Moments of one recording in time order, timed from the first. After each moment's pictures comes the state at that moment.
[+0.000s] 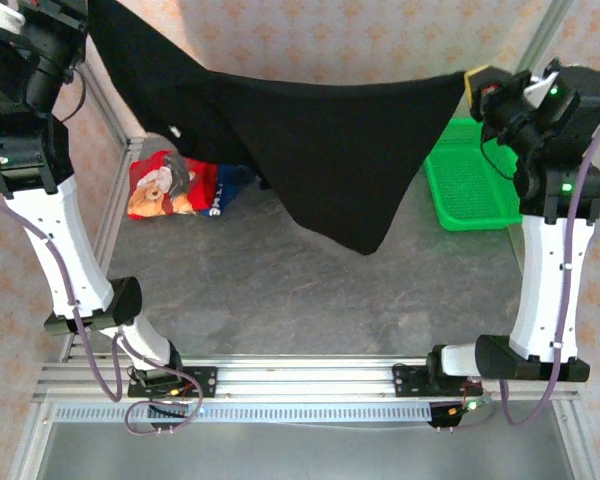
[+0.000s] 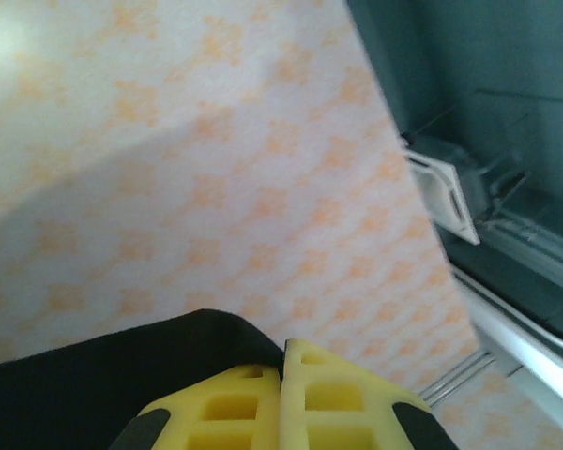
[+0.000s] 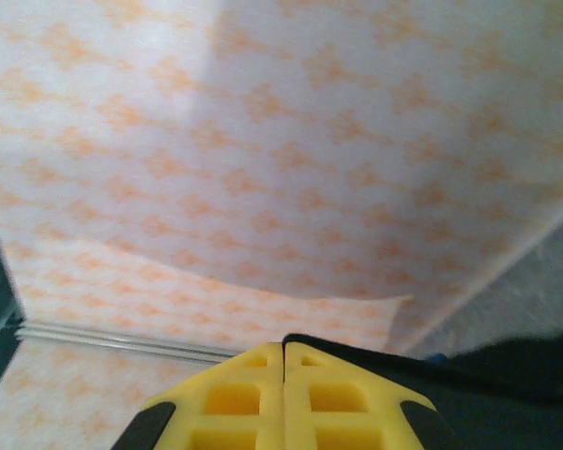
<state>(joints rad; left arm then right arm) 0.24 1.72 2.71 -0.67 0.35 -1.12 -0.06 1.37 2.07 -0.76 -0.39 1.21</state>
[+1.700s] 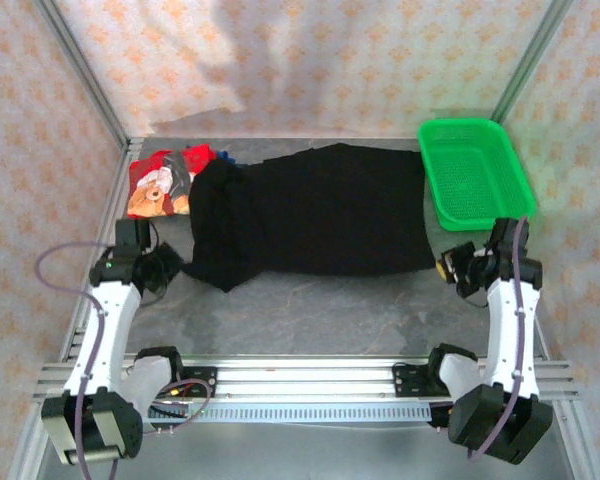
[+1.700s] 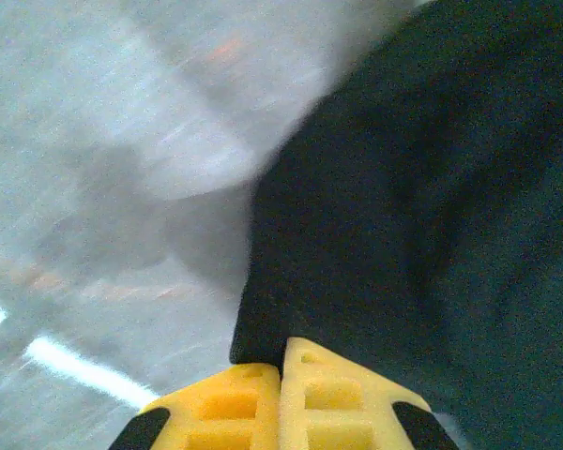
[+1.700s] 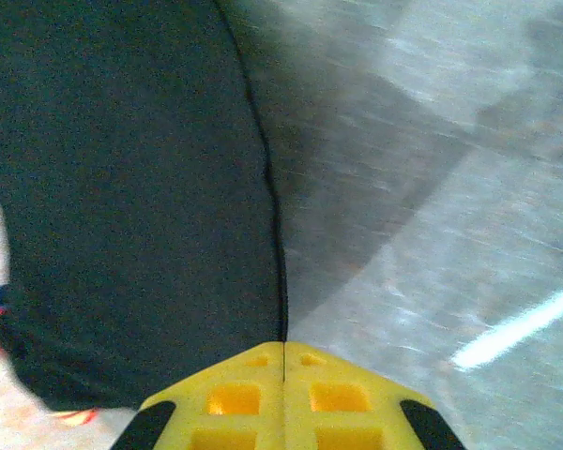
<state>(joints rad) 0.18 0.90 0.72 -0.94 0.10 -0.79 -0.36 0.90 0.83 -1.09 -0.42 0.81</state>
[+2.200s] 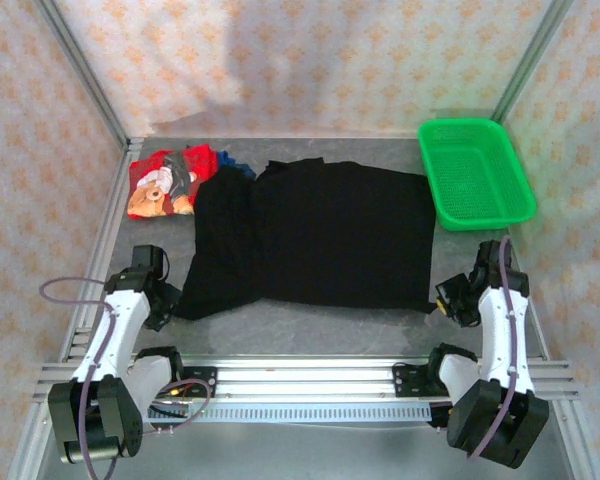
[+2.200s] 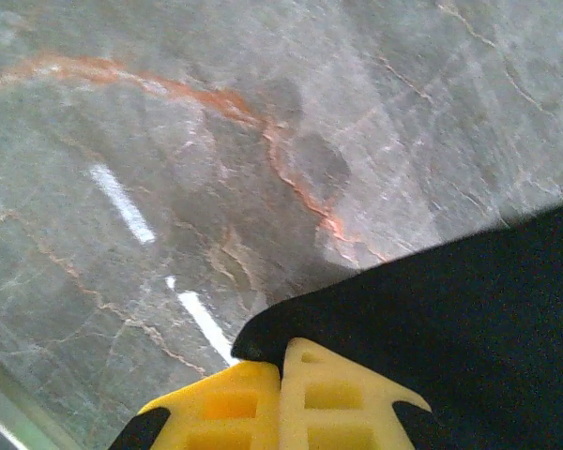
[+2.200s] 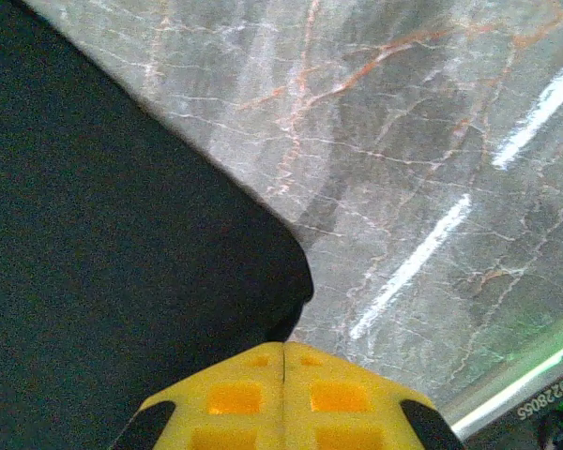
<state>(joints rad) 0.18 0.94 0.55 -0.99 -0.11 -0.96 -0.36 0.90 0.68 -1.17 -0.22 0.78</state>
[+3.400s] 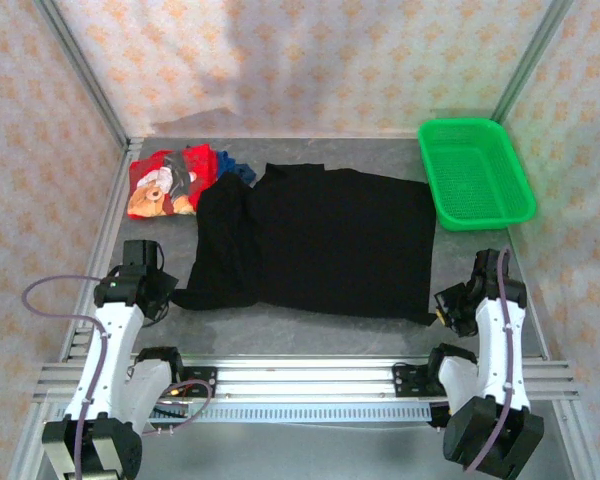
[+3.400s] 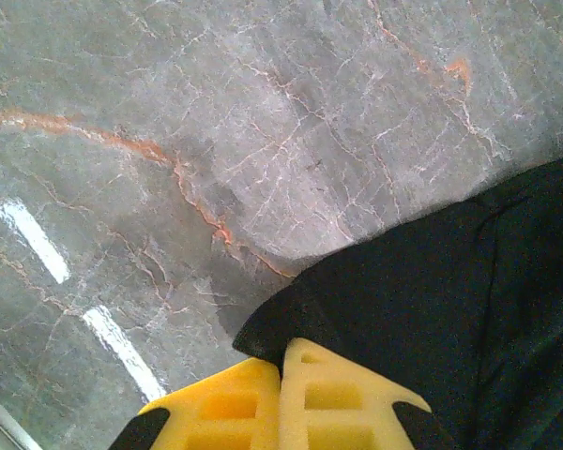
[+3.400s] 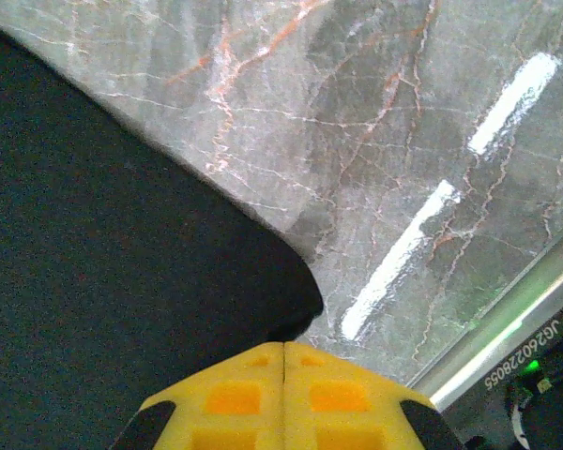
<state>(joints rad) 0.14 0.80 0.65 -1.04 -0.10 -1.04 -0.35 0.83 0.64 -1.23 -0.20 0.83</state>
